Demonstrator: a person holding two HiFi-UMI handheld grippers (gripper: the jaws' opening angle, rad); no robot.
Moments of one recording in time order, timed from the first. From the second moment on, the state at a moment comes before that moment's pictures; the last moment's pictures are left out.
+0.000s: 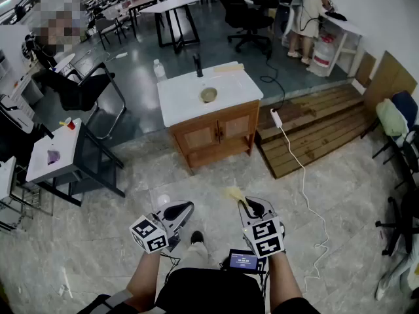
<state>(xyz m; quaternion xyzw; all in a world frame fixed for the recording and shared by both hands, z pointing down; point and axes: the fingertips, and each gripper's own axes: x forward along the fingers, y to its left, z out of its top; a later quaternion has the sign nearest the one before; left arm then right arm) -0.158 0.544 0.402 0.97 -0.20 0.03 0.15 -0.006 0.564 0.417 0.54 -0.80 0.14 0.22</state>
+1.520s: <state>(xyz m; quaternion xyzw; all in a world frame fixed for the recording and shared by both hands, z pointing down) -0.162 0.566 0.408 0.97 -0.19 0.01 0.18 0.003 0.587 0.428 0.55 -0.79 0.17 0.19</state>
